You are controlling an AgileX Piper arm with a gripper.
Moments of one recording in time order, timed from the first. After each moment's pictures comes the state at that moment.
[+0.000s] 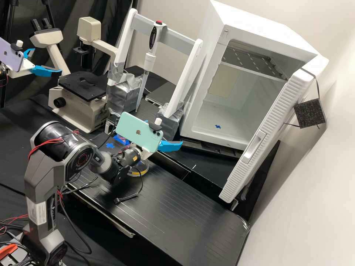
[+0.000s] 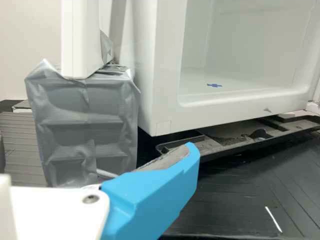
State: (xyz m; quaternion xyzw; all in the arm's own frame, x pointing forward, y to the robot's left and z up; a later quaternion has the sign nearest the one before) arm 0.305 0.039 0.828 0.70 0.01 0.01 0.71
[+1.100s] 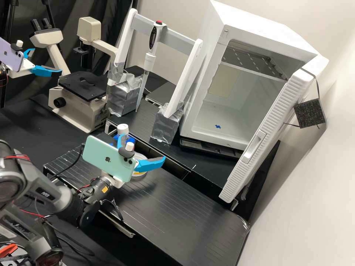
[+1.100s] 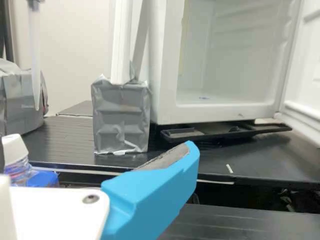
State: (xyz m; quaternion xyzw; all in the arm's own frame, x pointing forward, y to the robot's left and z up) arm 0.159 0.016 0.840 0.69 0.04 0.08 0.71
